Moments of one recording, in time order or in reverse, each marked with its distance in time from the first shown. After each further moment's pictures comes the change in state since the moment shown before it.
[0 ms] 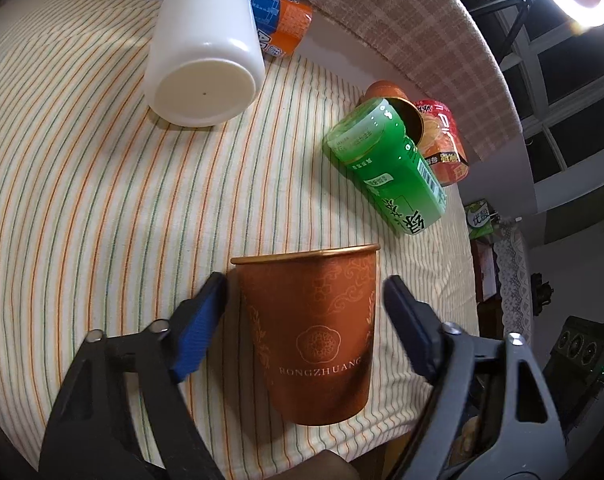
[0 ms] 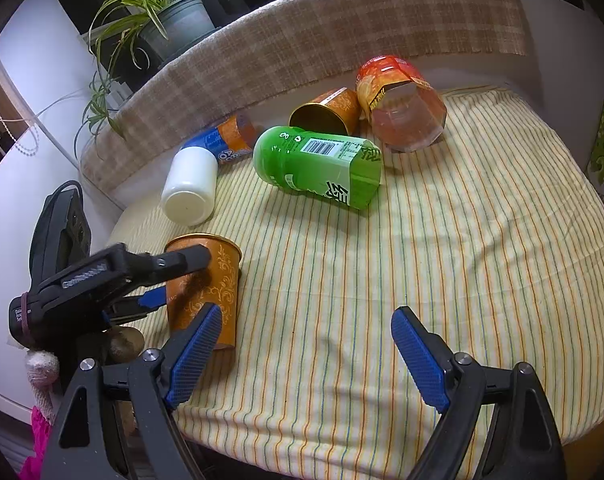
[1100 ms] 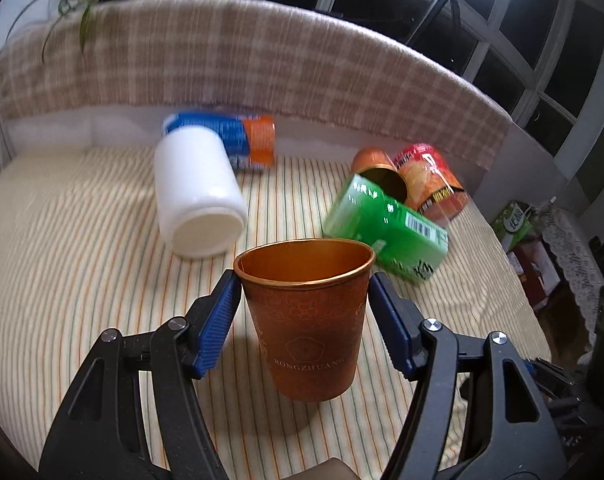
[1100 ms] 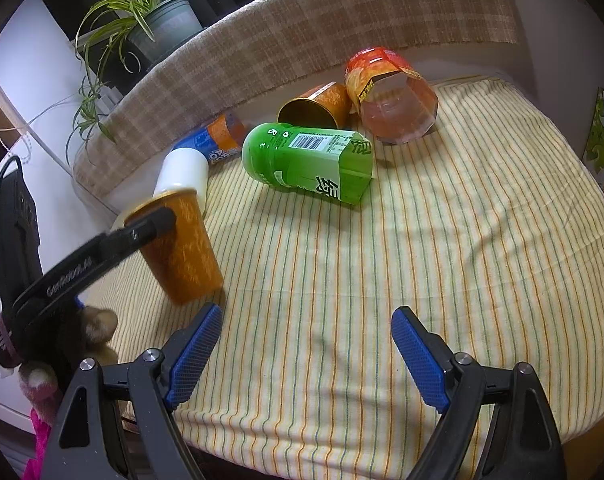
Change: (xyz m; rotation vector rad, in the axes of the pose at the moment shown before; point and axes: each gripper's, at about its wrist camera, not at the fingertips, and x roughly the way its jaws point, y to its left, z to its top) left arm -0.032 -0.044 0.000 0.319 -0.330 0.200; right arm 0.003 -0.003 -0.001 0.033 0.002 -0.008
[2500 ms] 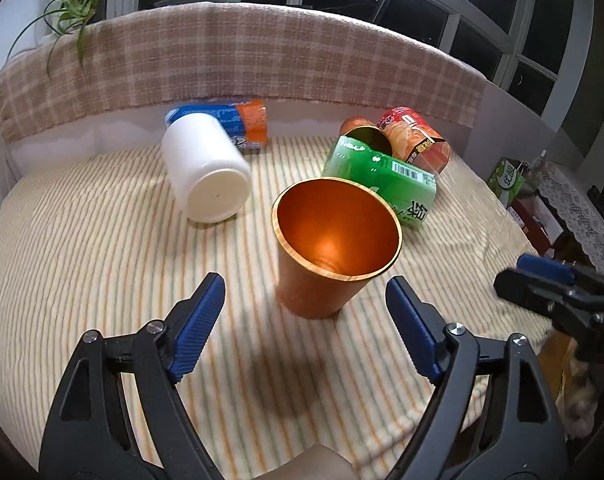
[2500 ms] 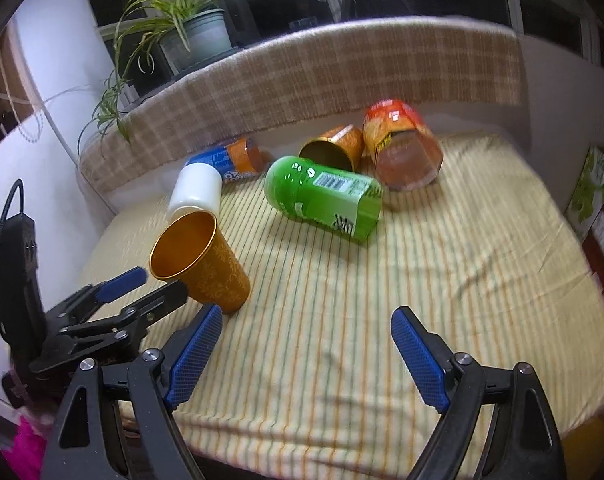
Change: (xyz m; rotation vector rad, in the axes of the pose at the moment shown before) left arm -0.029 0.005 -0.040 0.135 0.024 -0.002; right arm -0.026 0.032 -0.005 -0.136 -0.127 -0.094
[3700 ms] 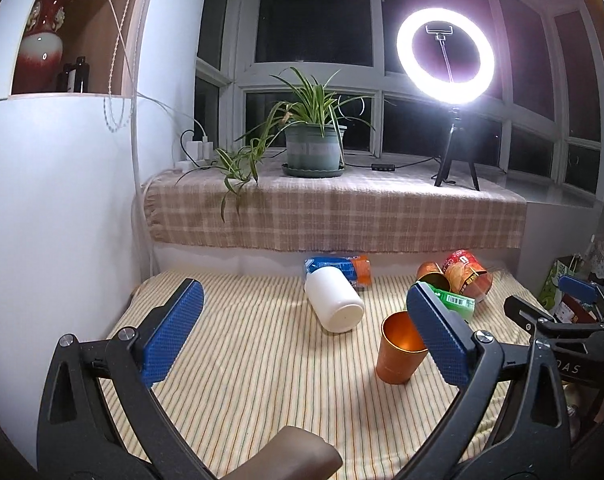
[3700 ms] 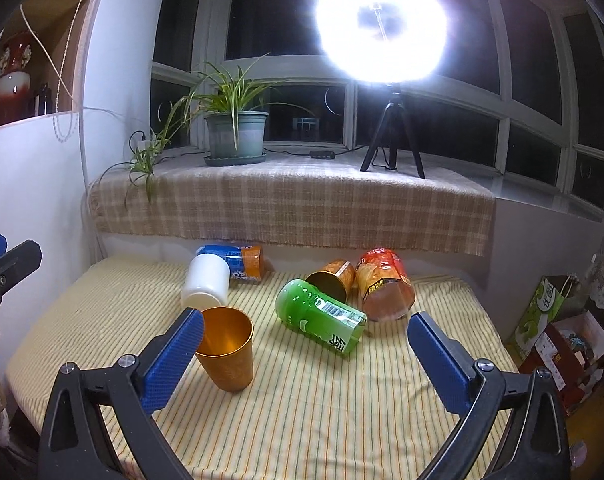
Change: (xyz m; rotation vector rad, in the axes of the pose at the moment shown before) left arm -0.172 0.012 -0.007 -0.045 -0.470 0.332; right arm -0.070 0.071 0.005 -0.211 -0.399 -0.177
